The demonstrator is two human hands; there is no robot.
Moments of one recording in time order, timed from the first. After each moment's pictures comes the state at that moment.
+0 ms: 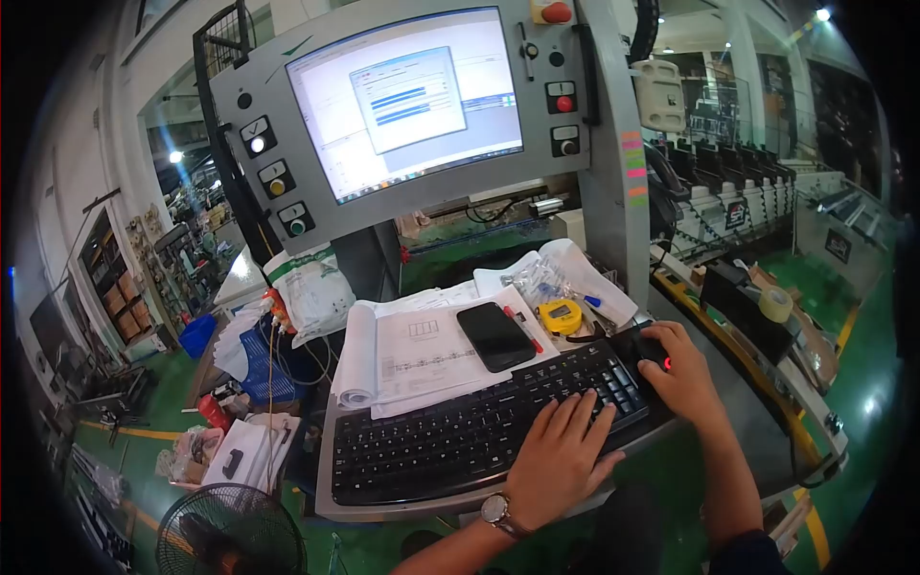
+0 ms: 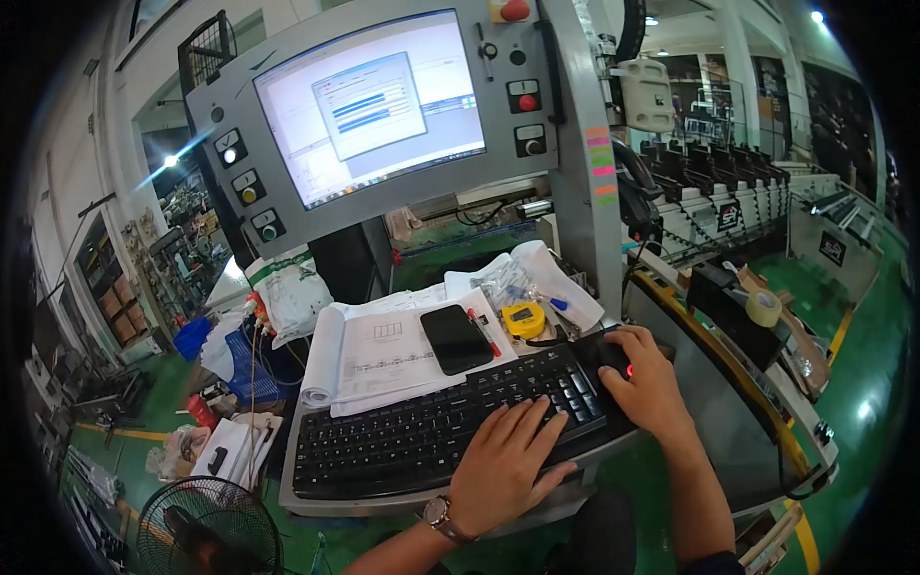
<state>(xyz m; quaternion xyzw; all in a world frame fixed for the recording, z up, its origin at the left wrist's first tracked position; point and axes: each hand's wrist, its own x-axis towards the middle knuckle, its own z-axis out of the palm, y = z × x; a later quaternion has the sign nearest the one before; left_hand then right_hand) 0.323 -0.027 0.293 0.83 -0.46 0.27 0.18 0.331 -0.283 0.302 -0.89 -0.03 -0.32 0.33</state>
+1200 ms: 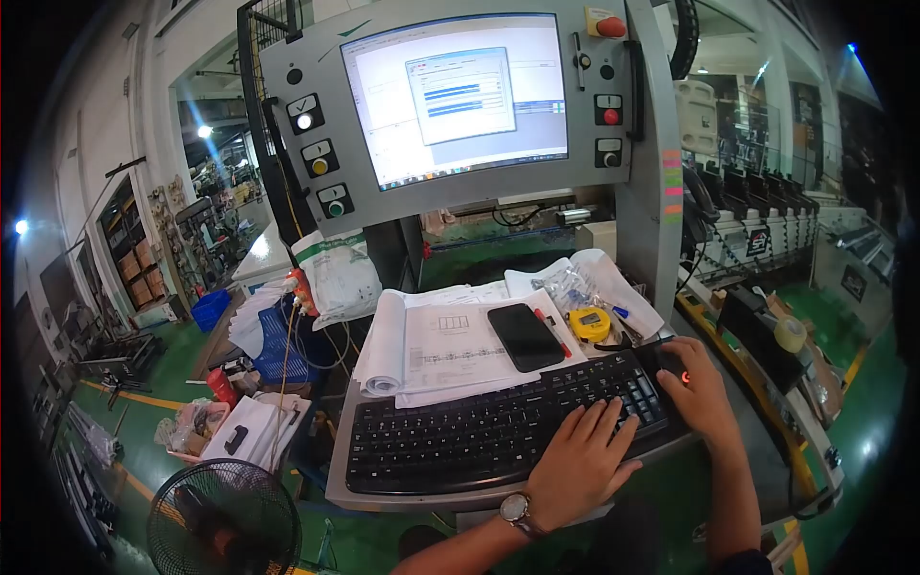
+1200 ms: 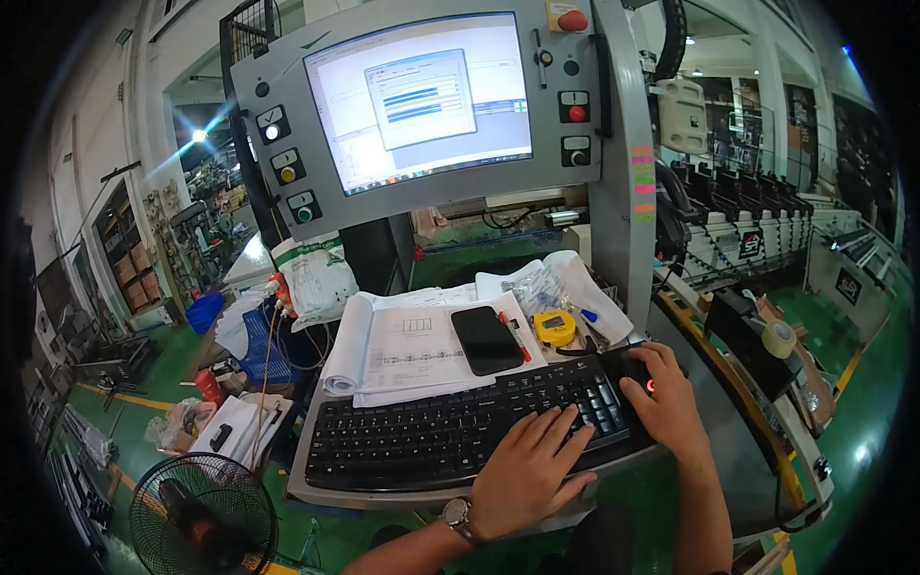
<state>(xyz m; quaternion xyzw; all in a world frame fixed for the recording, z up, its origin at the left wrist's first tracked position) 0.326 -0.025 0.283 0.82 -0.47 0.27 0.19 0.331 -0.281 0.304 -0.89 -0.06 -0.32 0.31</state>
